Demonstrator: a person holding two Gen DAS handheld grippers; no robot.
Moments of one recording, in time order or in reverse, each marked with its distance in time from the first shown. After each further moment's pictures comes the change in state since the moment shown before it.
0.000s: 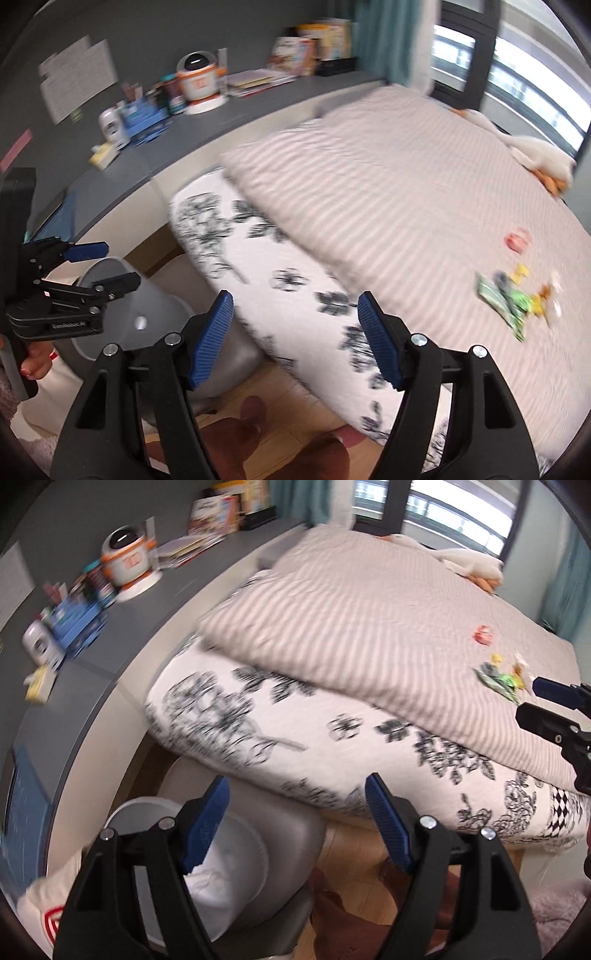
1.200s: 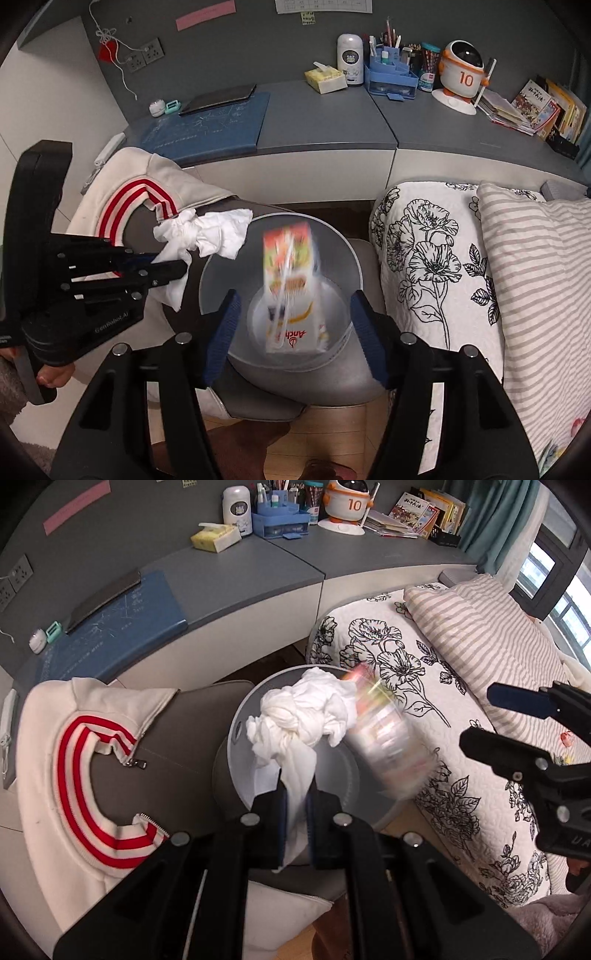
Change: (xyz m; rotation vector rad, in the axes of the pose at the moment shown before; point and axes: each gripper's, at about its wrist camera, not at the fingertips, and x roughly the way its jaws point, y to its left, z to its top) left arm -0.068 0.172 -0.179 -0.601 0.040 0.251; right arm 0.053 0.321 -0.001 -0.636 0.132 0.483
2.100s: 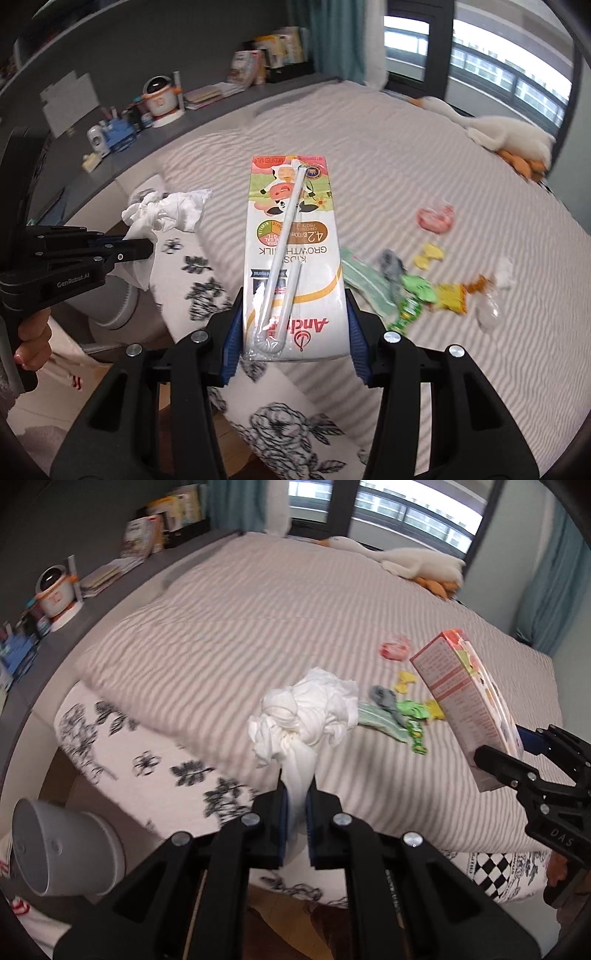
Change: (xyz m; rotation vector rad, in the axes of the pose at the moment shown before) left arm -0.041 -0.517 -0.060 0.482 -0.038 -0.289; right arm -0.330 -0.345 -0.405 0.549 -0.175 -0.398
